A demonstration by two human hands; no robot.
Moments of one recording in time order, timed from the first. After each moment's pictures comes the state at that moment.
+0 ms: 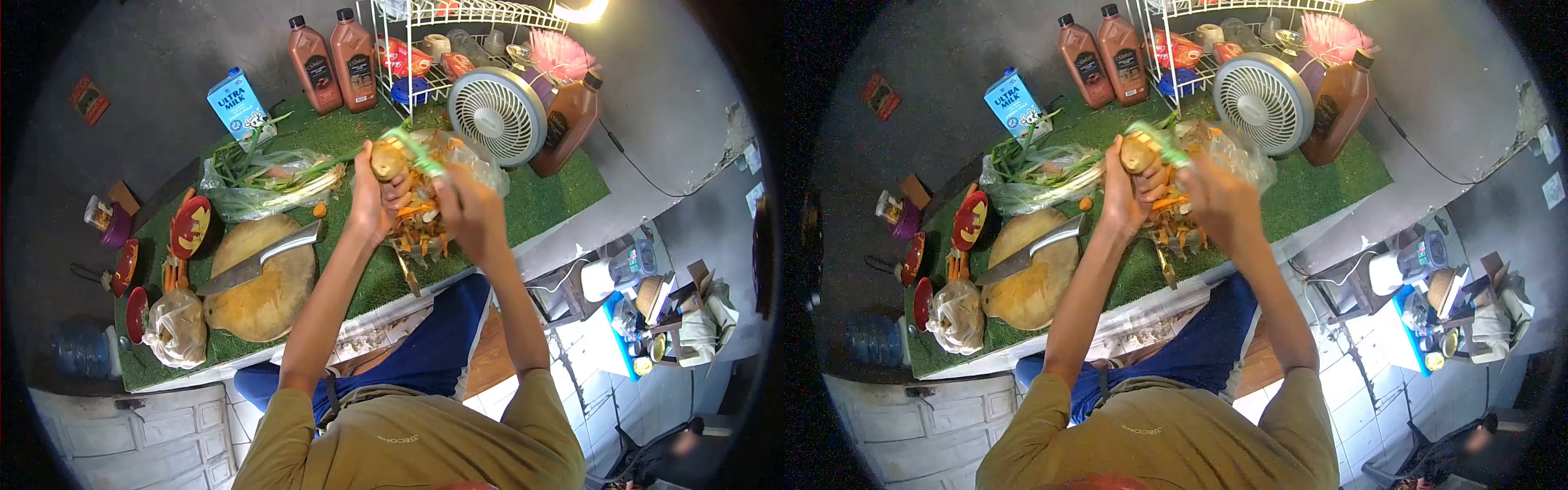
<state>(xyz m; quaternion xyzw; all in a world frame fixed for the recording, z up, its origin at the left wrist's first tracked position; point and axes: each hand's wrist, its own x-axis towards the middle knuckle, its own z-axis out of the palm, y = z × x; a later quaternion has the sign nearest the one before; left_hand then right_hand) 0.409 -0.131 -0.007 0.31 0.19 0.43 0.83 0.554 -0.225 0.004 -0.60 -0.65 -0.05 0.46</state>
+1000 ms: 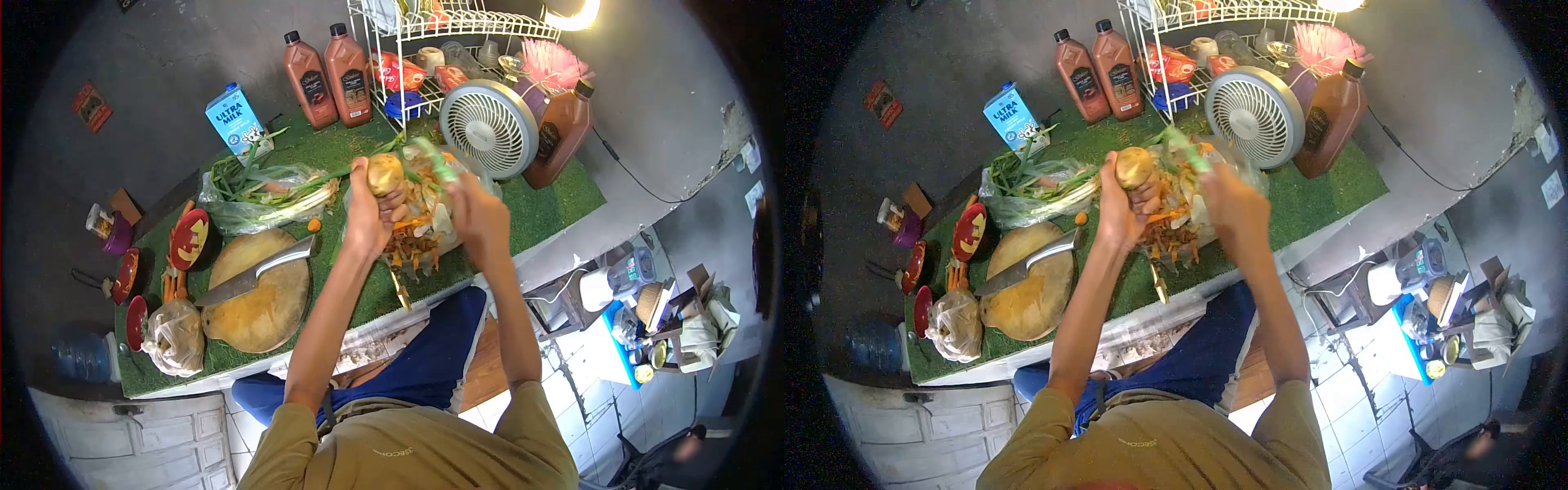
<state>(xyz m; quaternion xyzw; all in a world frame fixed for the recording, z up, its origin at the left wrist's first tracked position) 0.416 -0.146 0.008 0.35 0.21 0.45 0.79 0.581 -0.223 0.000 -0.72 -0.59 0.02 0.38</state>
